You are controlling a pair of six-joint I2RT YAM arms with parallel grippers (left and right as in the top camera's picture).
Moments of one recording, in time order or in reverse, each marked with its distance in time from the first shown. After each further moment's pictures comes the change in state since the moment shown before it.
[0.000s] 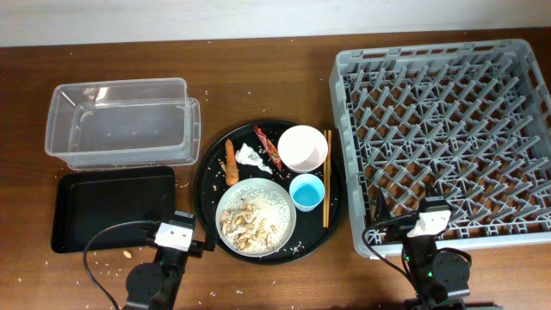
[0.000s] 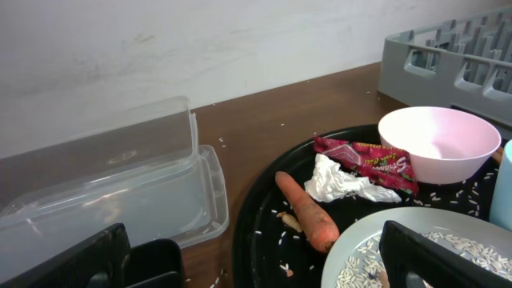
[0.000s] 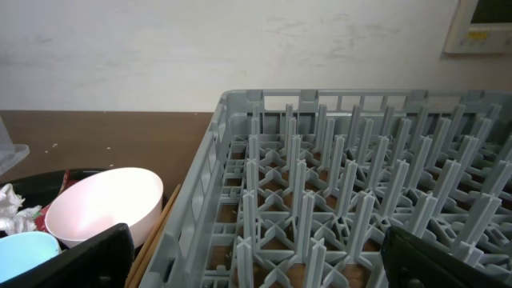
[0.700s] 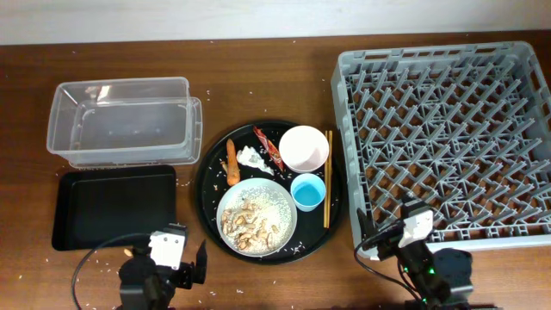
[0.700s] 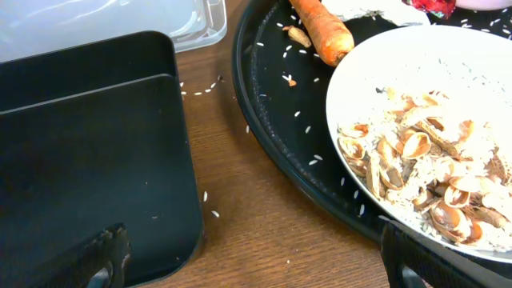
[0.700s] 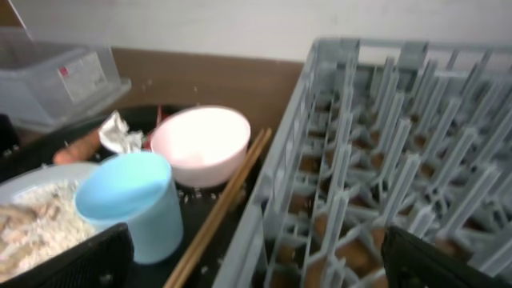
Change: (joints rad) left arm 0.215 -0.047 0.167 -0.723 0.134 -0.004; right arm -0.001 0.011 0.089 -0.222 -0.274 -0.029
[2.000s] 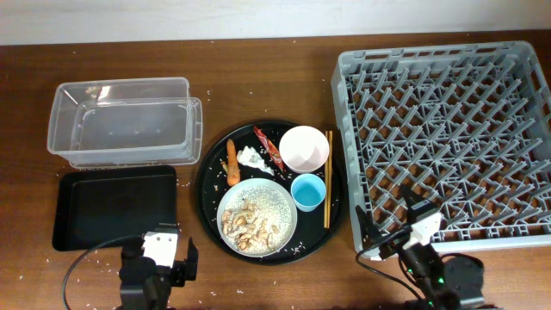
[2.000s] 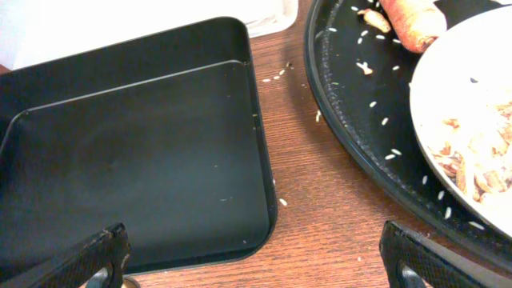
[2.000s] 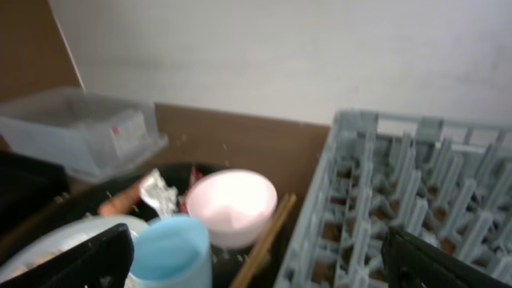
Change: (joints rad) left arm 0.000 0.000 0.000 -0.002 -0.190 0.023; right arm 0.000 -0.007 0.074 0.082 -0.085 0.035
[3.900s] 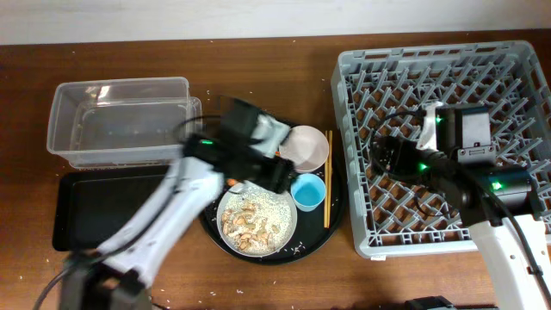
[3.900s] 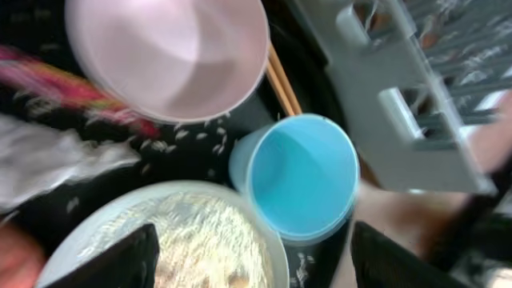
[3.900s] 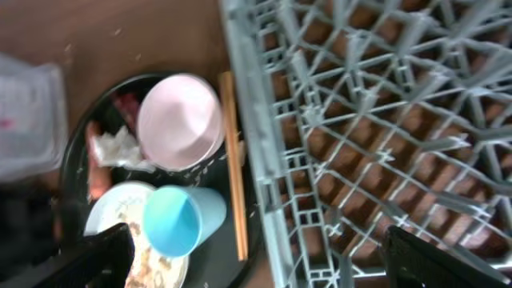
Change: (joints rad) left arm -0.529 1.635 1.077 0.061 0.418 -0.223; right arm 0.000 1.156 1.066 -0.832 0.216 0.365
